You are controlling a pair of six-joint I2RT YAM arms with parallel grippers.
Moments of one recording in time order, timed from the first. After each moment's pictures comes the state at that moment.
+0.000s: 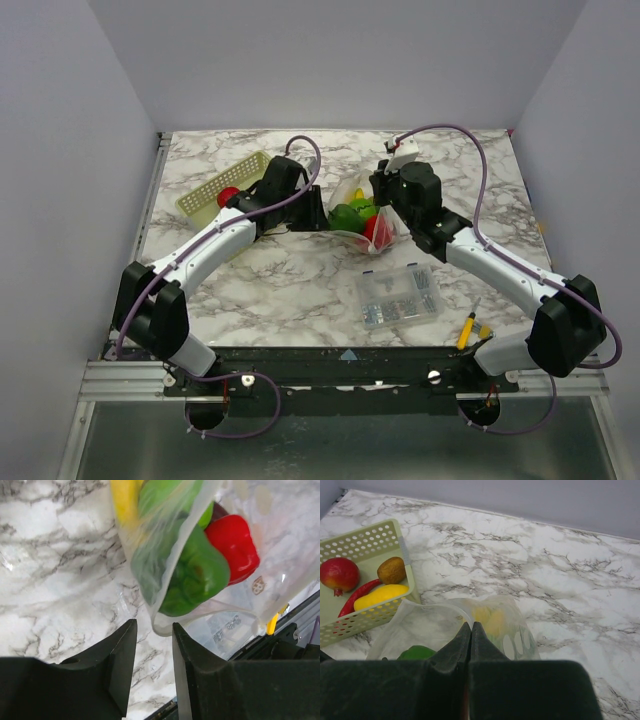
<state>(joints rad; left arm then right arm) -0.55 1.52 1.27 -0.48 0.26 -0.49 0.61 1.40 1.05 0.13 0.25 0.11</state>
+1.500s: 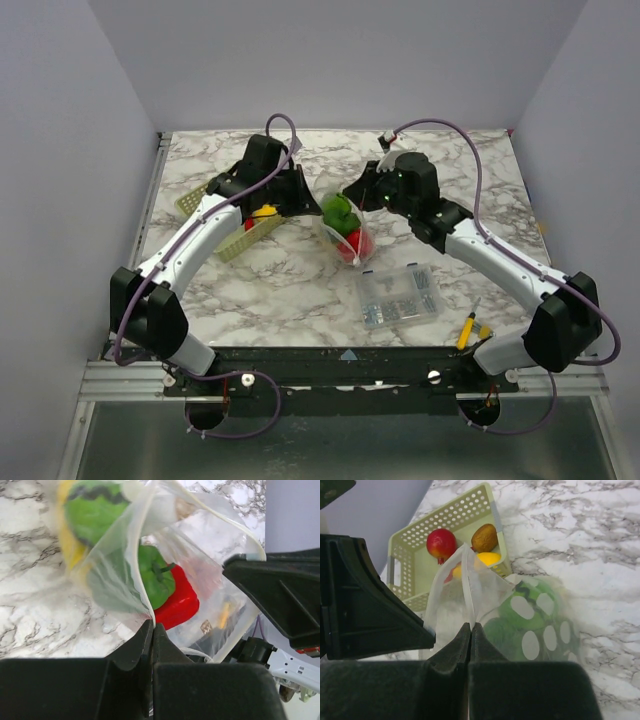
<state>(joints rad) -0.46 1.53 1.41 -0.59 0.41 -0.62 0.61 1.43 1.15 -0.01 -0.10 0.41</state>
